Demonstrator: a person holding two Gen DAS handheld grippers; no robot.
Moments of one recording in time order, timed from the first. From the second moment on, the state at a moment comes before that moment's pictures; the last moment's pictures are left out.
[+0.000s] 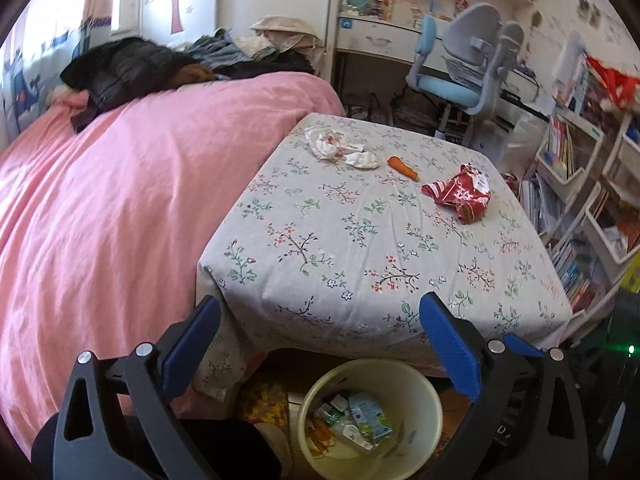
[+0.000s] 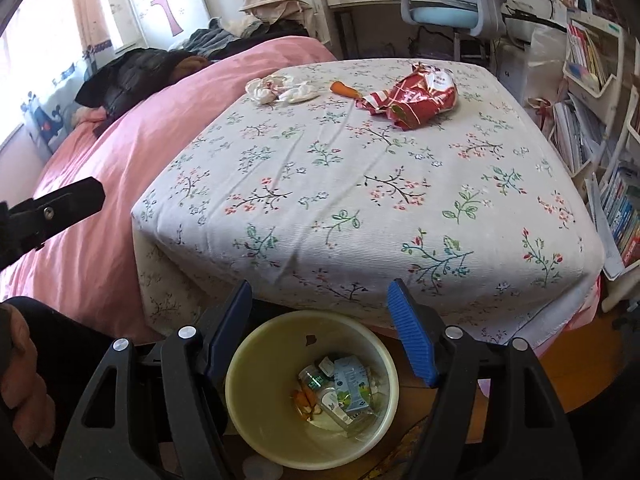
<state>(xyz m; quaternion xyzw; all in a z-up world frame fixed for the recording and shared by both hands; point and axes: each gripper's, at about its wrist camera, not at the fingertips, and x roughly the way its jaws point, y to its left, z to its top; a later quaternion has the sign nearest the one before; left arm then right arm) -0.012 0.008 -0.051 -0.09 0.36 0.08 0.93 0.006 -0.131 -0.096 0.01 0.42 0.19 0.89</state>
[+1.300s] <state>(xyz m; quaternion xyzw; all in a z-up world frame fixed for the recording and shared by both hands) -0.008 0.013 -0.067 -0.08 0.40 0.11 0.91 -0.006 -0.123 -0.077 -0.03 0.41 0.16 0.90</state>
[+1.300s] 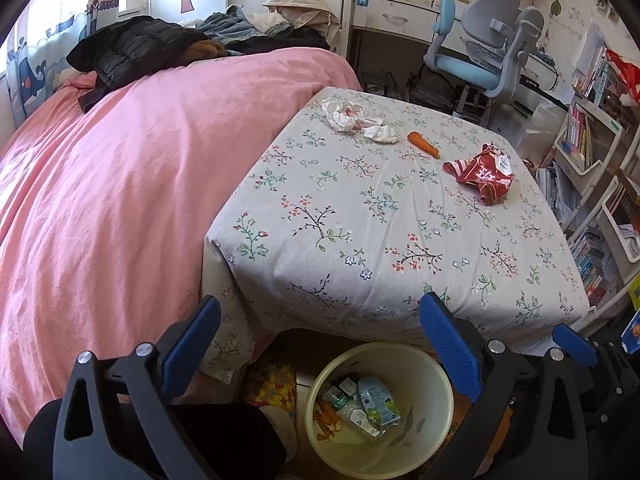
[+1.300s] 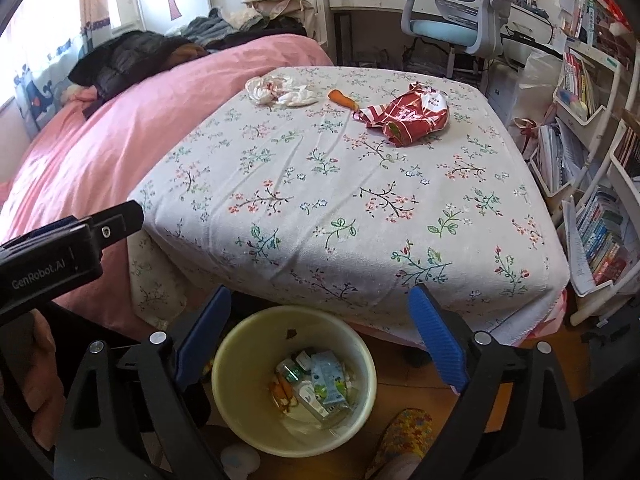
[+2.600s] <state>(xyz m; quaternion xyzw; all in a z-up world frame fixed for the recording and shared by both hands) -0.010 0.012 -0.063 -0.07 0.39 0.11 0.91 -0.003 -0.109 -0.085 -0.04 0.39 0.18 0.90</state>
